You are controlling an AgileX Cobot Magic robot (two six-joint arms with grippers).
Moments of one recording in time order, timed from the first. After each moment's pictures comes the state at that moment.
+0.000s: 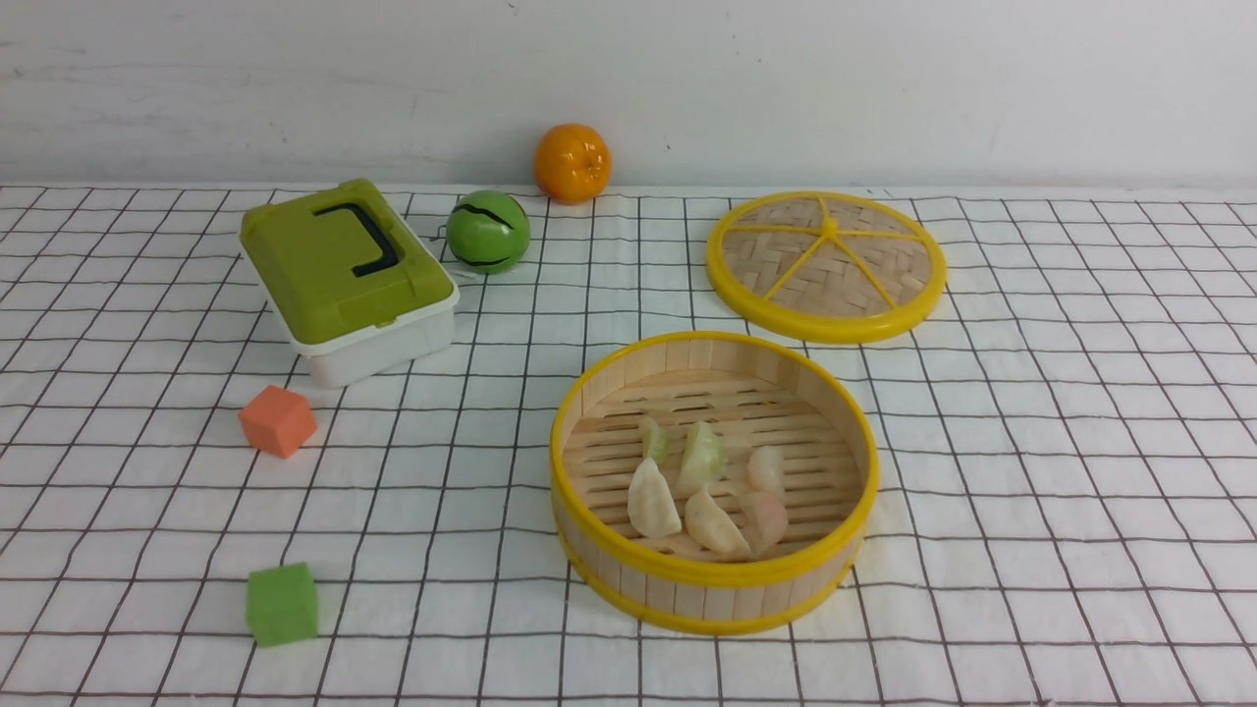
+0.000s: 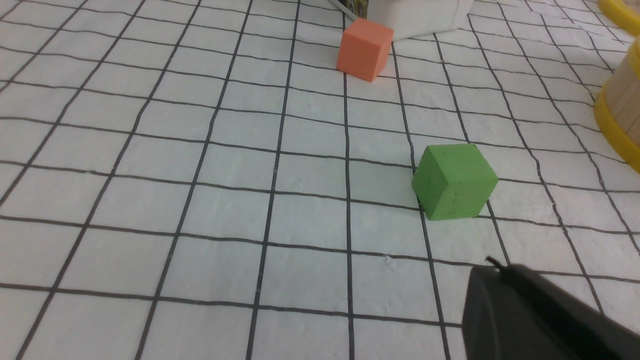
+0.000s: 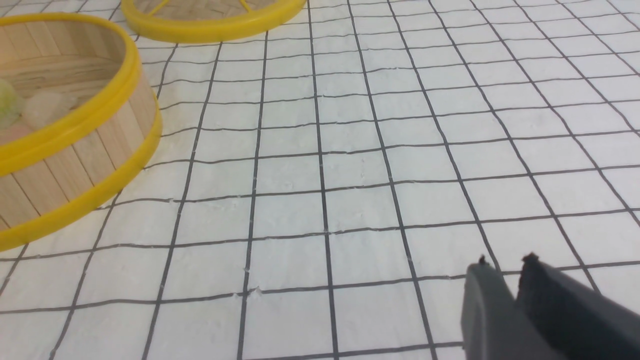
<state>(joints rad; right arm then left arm) -0.06 -0.01 0.02 0.03 0.38 0.09 -0.03 -0.01 0.03 -0.02 0.37 -0.15</state>
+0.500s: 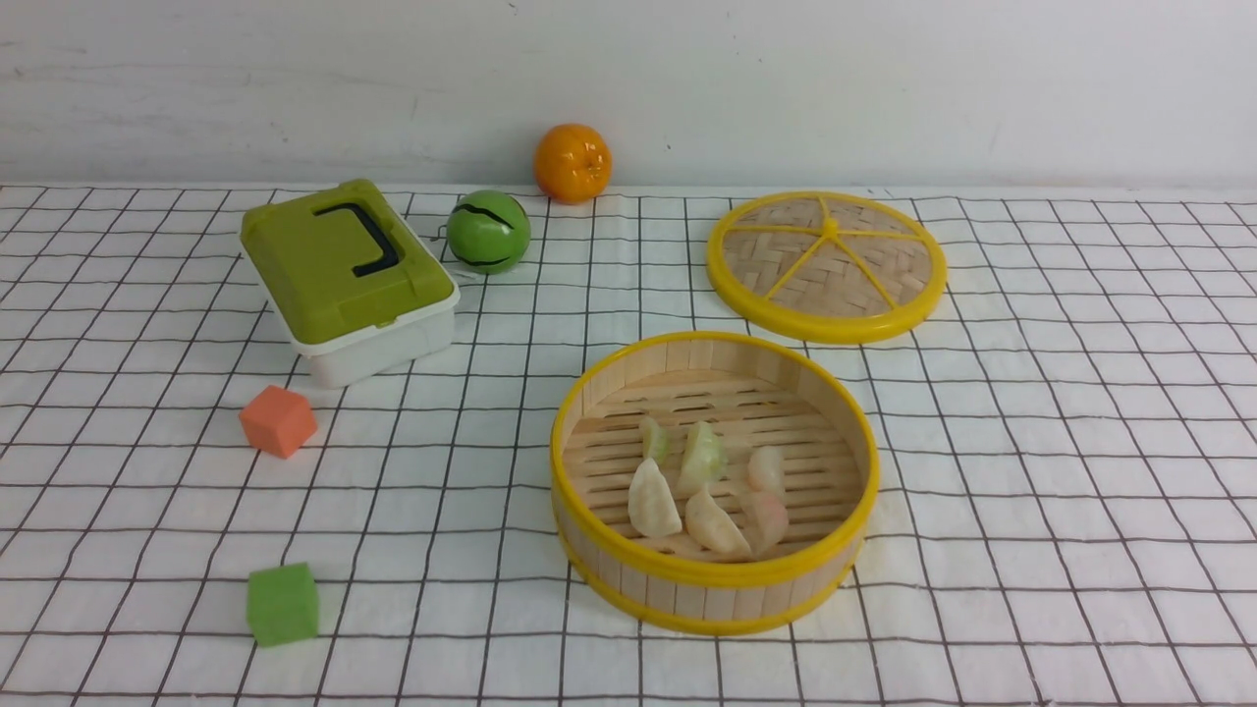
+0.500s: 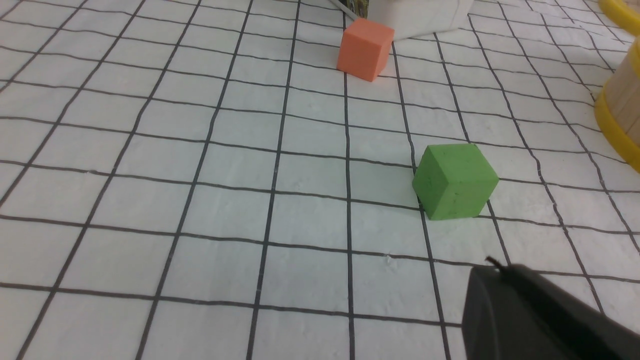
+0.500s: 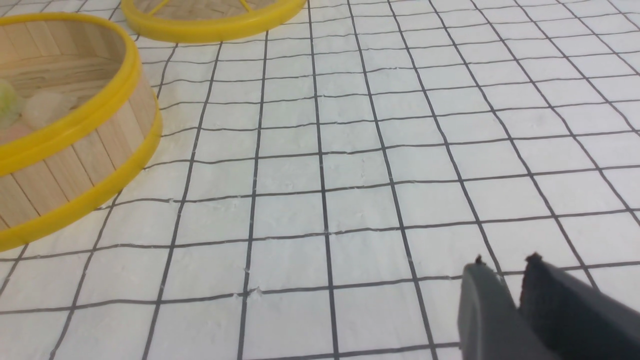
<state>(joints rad) -0.06 -0.01 0.02 0.03 0.38 0.09 -0.03 -0.01 0.03 -0.02 0.37 -0.15</state>
